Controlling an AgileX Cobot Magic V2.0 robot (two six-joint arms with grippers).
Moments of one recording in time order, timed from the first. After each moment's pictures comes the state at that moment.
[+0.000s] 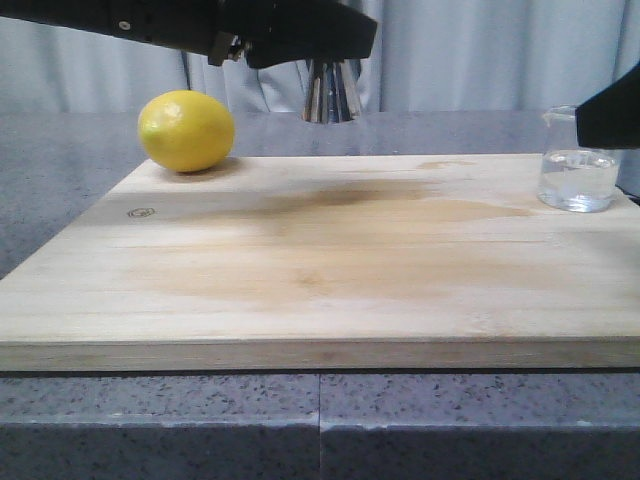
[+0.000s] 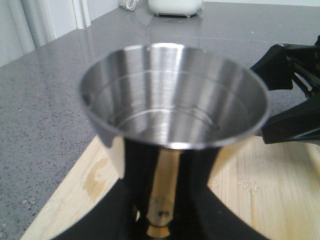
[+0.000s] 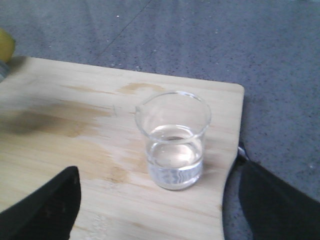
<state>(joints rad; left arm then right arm) -0.45 1.72 -1.11 -1.74 0.97 2.14 0.38 0.88 -0.33 0.73 -0.18 -0.65</state>
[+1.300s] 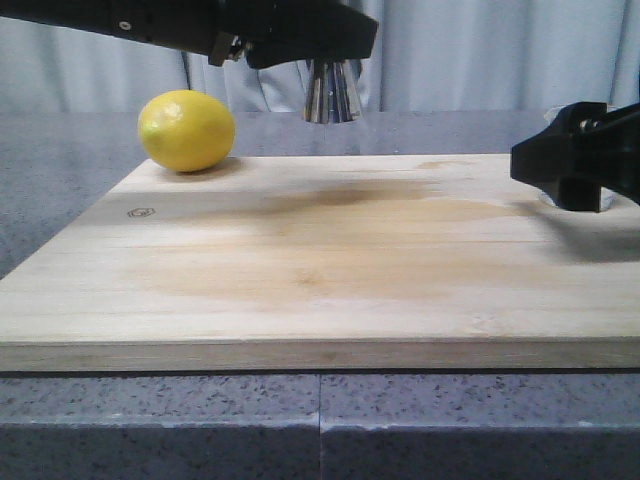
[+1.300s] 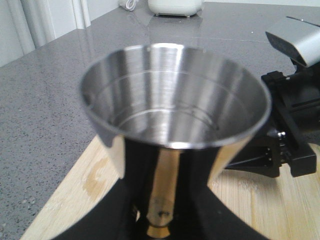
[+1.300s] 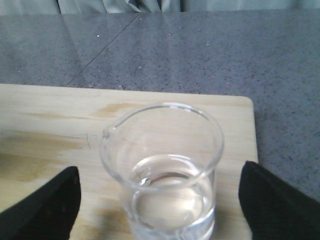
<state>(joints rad) -0.45 1.72 -1.11 -1.74 0.97 2.14 0.38 1.33 -0.30 0.26 -0.76 -0.09</state>
